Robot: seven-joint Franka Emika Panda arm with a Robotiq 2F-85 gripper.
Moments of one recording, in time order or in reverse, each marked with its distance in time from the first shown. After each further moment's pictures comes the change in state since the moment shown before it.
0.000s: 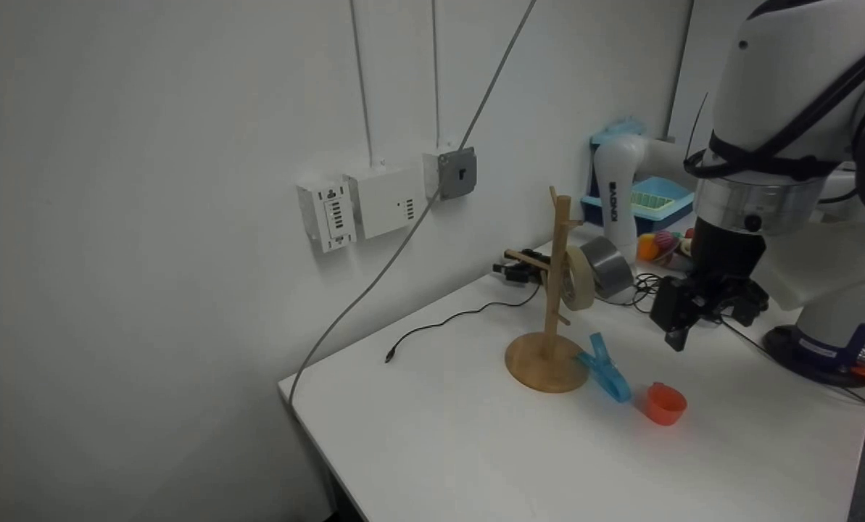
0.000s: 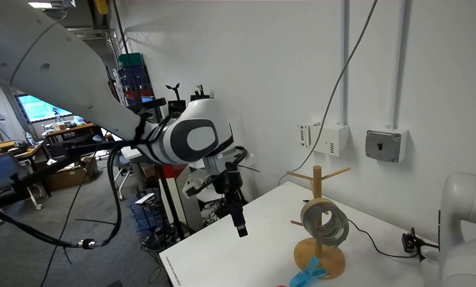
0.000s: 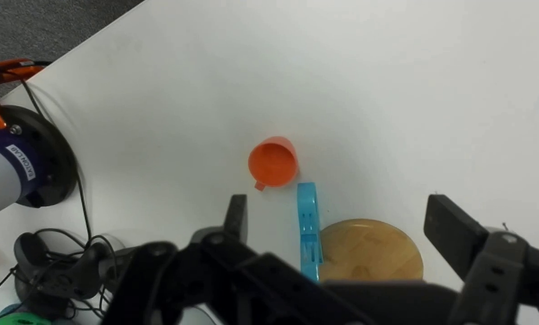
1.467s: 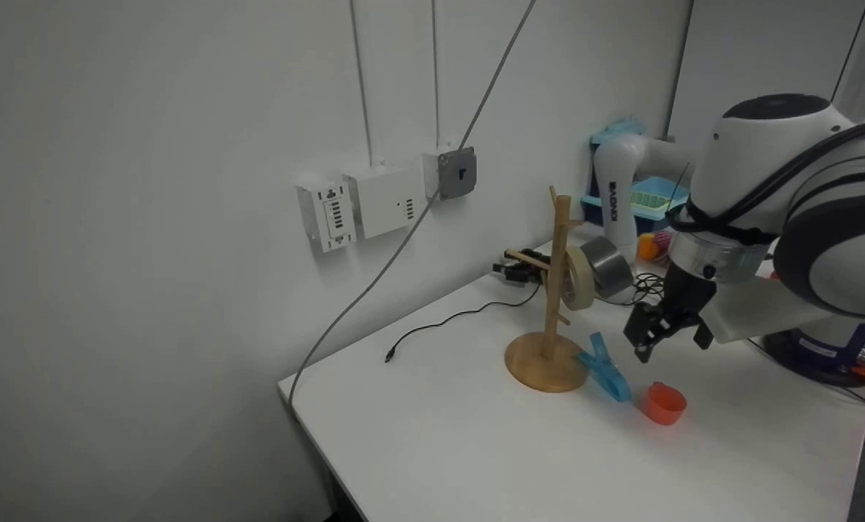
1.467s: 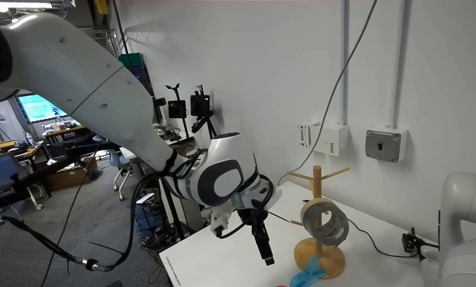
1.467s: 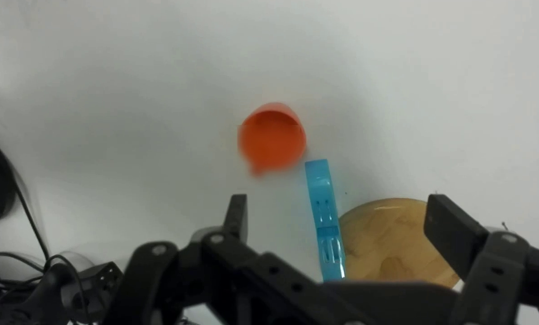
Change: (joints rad) arm 0.012 0.231 -0.128 0.036 0.015 0.303 -0.007
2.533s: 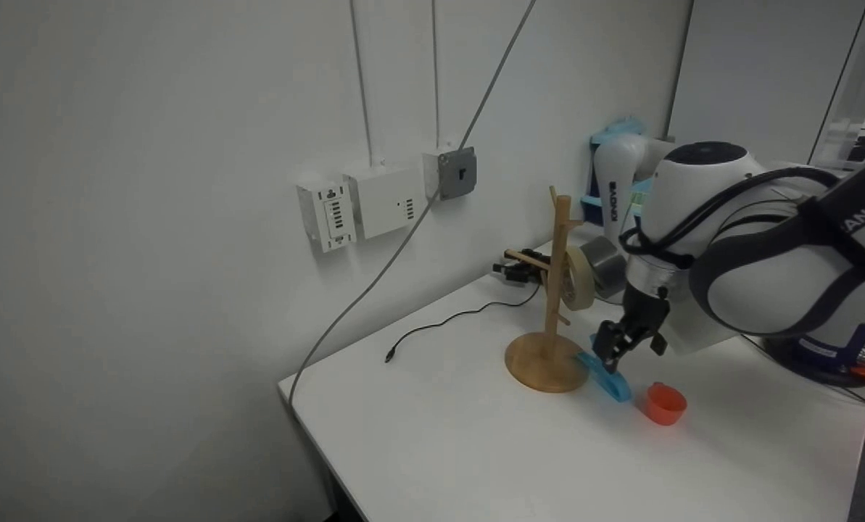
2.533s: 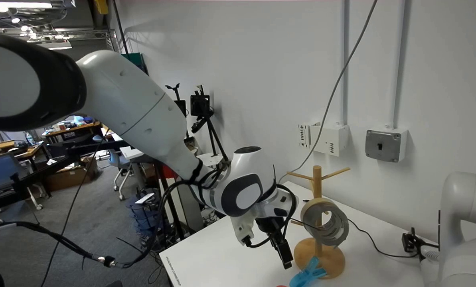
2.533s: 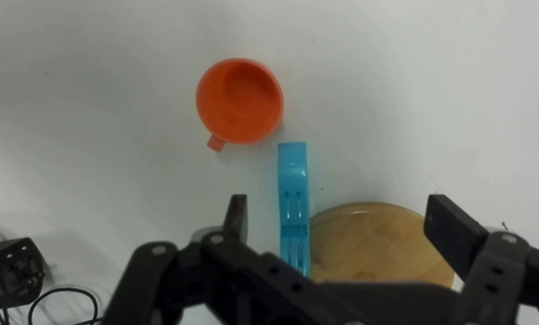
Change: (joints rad) arm 0.039 0.209 -0.040 0.184 0.108 0.026 -0.235
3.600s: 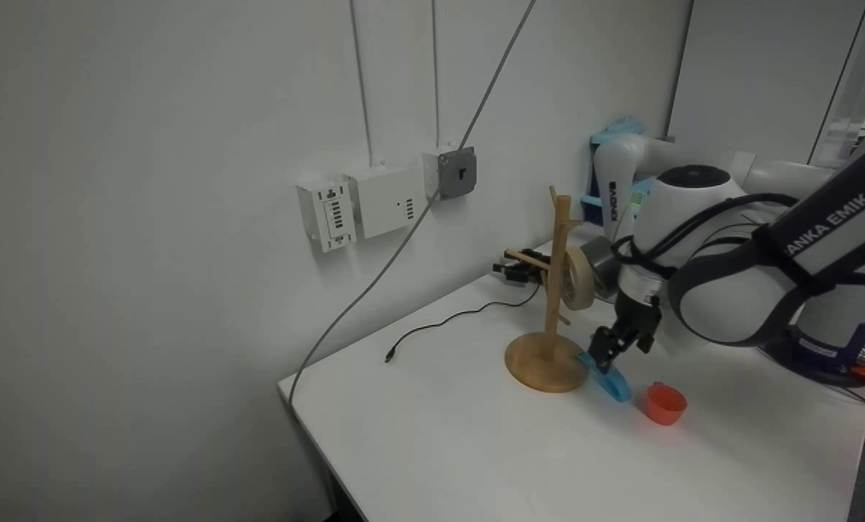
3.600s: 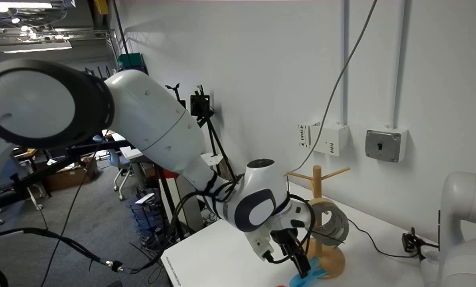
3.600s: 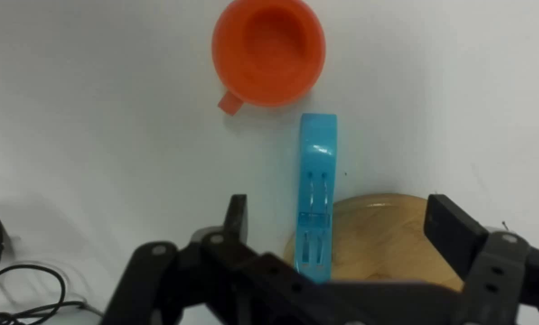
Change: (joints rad) arm -0.035 0.123 -0.009 0.093 0.045 0.069 -0.175
